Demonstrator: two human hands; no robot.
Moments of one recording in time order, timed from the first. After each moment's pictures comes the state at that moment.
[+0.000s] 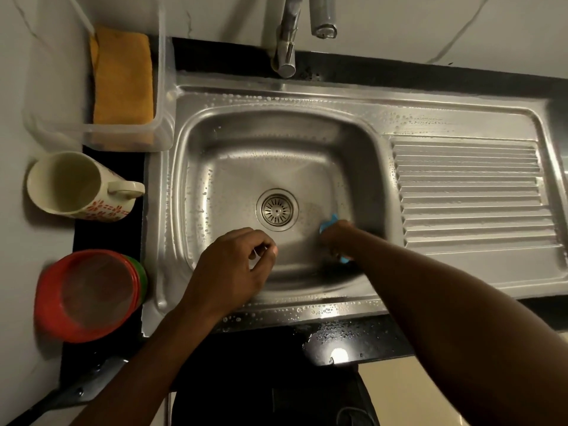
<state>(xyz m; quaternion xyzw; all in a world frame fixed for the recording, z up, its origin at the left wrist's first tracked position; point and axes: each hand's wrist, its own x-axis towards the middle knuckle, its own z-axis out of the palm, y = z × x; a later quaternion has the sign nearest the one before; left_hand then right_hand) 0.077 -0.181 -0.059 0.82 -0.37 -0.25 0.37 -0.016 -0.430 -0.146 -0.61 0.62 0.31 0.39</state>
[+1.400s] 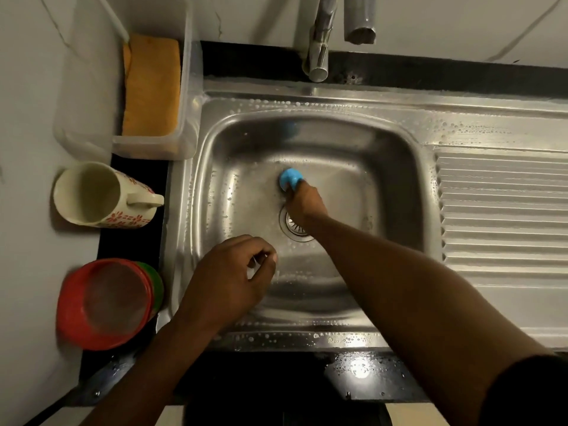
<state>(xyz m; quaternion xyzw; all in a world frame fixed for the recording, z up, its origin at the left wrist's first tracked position) 0.097 -0.176 -0.055 0.85 -0.32 -0.25 0.35 0.108 -0.401 -0.217 -0.79 0.41 0.14 0.43</state>
